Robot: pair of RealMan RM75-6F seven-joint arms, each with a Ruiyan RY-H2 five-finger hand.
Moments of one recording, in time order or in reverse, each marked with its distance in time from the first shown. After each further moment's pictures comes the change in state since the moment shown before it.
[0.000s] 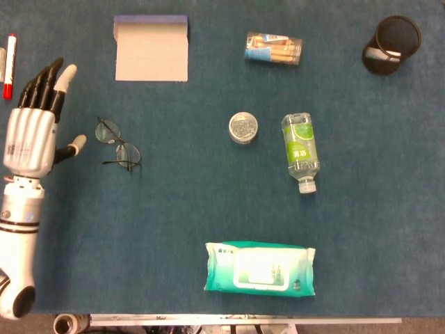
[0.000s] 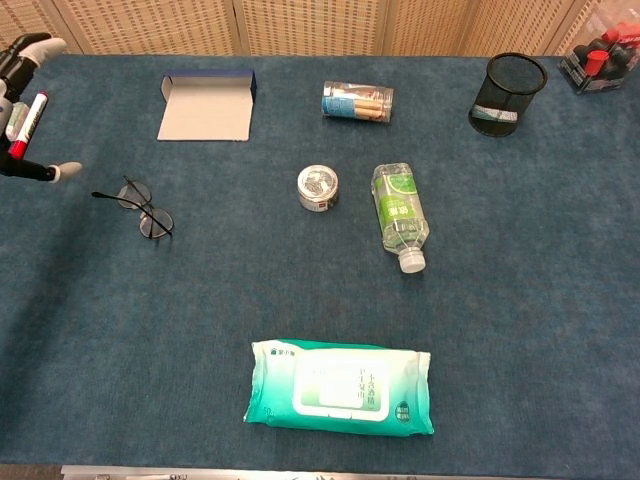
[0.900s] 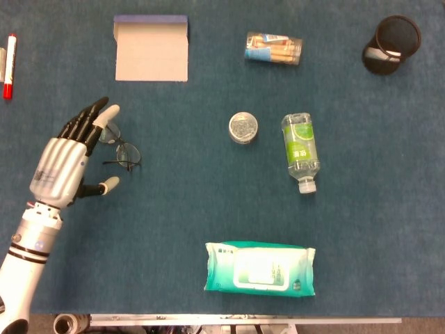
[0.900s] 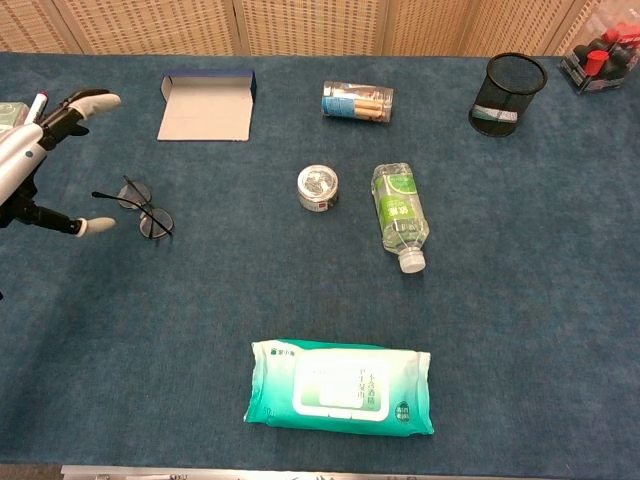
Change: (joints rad) left arm 0.019 0.134 0.106 -0.298 0.074 -0.100 -0.069; right arm -0.003 0.006 0.001 -0.009 -0.007 0.010 0.002
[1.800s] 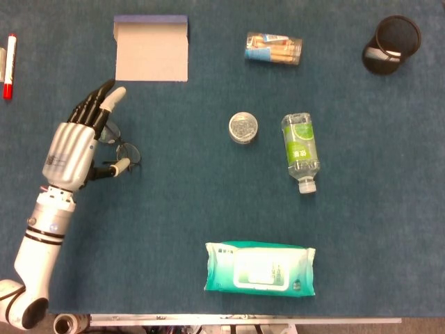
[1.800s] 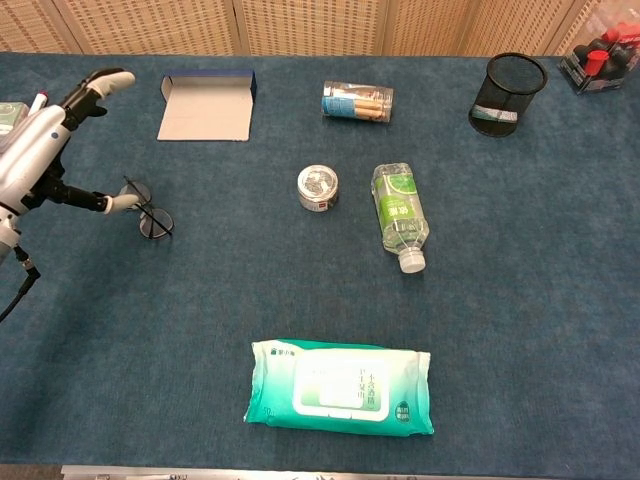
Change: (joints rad) left arm -0.038 -0.134 -0.066 0.166 -0.016 0.006 -0.062; right arm -0.001 0.004 0.004 0.000 0.006 0.001 0.006
